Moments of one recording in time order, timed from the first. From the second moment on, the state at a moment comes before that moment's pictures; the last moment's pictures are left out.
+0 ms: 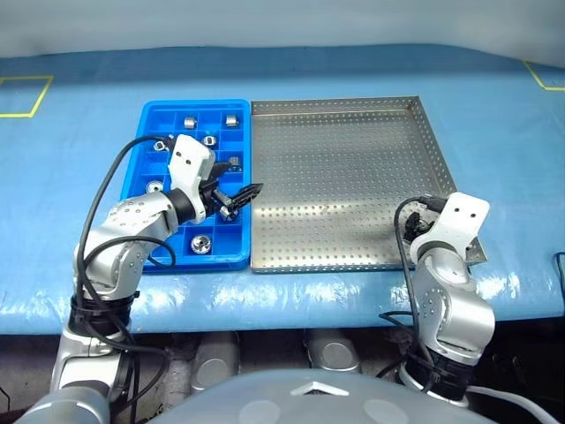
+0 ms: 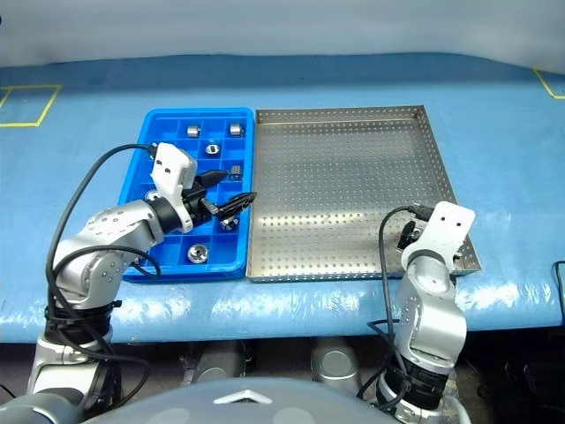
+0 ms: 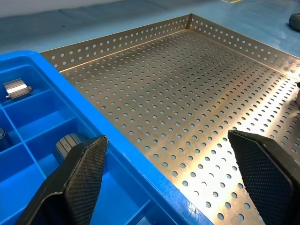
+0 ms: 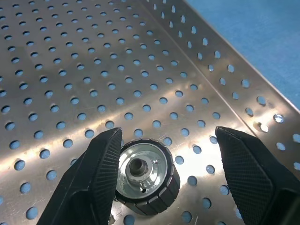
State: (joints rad) left arm -0.29 0.45 0.01 -0.41 -0.48 0.87 -0.51; right arm -0.01 0.08 -0.30 -0.59 0.01 1.01 -0.22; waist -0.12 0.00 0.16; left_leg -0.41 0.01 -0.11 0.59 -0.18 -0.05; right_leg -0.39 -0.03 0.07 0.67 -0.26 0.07
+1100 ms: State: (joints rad) left arm -0.36 0.47 0.14 -0.35 -0.49 0.79 -0.47; right arm -0.15 0.02 -0.08 -0.62 0.23 0.90 -0.10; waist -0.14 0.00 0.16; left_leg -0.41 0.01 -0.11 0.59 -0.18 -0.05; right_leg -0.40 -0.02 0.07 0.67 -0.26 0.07
